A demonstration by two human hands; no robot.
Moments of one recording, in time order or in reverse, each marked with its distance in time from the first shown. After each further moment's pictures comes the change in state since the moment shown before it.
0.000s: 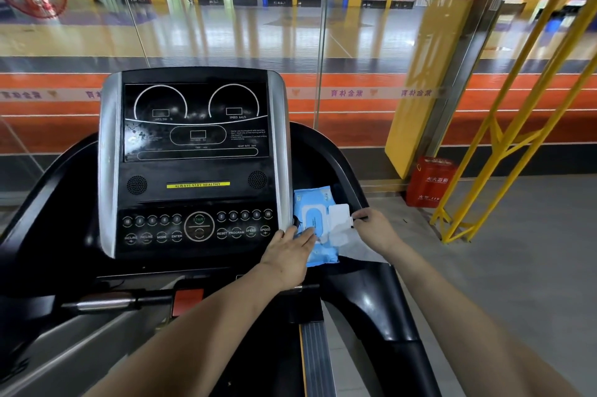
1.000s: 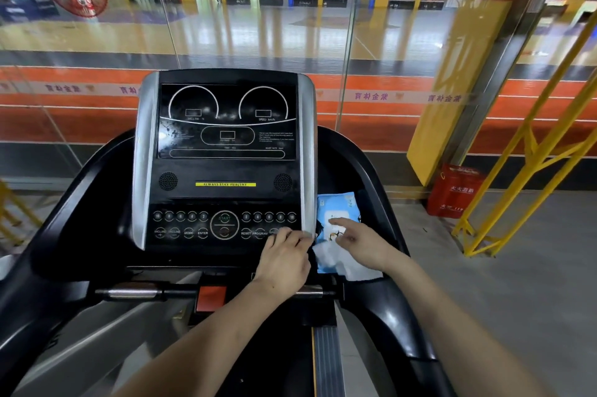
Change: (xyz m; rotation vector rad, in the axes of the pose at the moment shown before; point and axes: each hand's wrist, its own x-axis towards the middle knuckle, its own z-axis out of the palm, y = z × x) left_hand -0.043 -0.028 0.008 -0.243 0.356 -0.194; right_hand -0.017 -0.039 0.040 -0.180 -0.355 -0.257
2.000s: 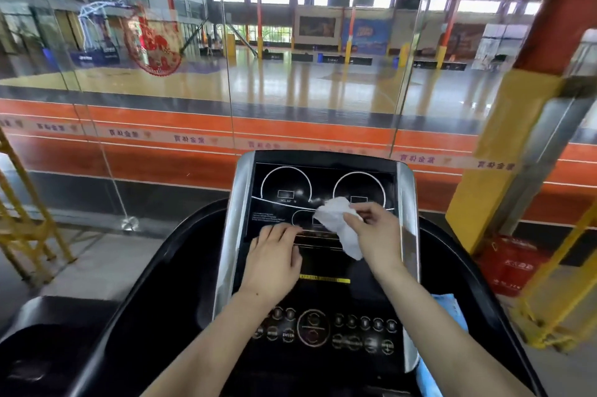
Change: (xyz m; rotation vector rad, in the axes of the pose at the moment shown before) left_hand 0.053 -0.228 -0.158 -0.135 0.318 -0.226; right_hand 0.148 -0.266 0.018 0.556 0.658 -0.219
